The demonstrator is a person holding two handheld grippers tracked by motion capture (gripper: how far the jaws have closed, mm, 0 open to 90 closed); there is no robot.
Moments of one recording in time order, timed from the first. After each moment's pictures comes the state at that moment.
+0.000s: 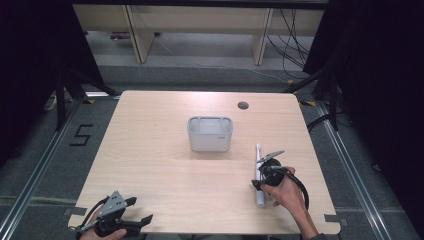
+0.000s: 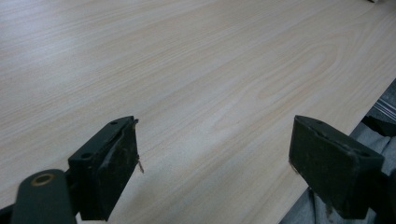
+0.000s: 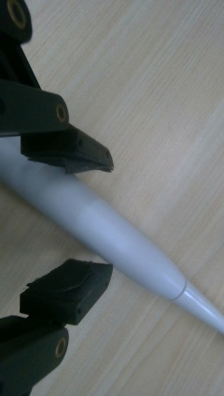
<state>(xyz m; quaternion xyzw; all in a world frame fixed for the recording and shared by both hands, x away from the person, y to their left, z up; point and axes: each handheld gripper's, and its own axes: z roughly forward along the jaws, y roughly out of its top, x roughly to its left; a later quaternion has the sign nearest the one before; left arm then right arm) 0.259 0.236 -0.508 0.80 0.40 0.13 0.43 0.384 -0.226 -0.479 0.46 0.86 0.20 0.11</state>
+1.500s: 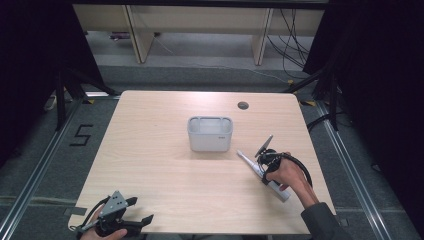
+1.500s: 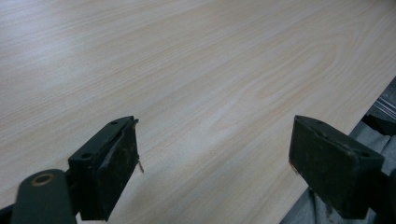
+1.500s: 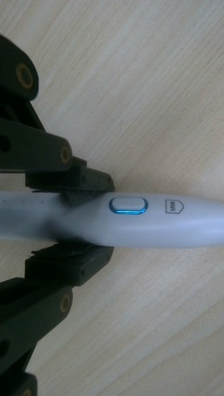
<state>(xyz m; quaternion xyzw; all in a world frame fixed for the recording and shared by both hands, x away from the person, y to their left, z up) 0.259 0.233 -0.509 0.79 0.40 0.13 0.44 0.428 -0.224 -0.472 0.43 0.90 0.02 0.01</state>
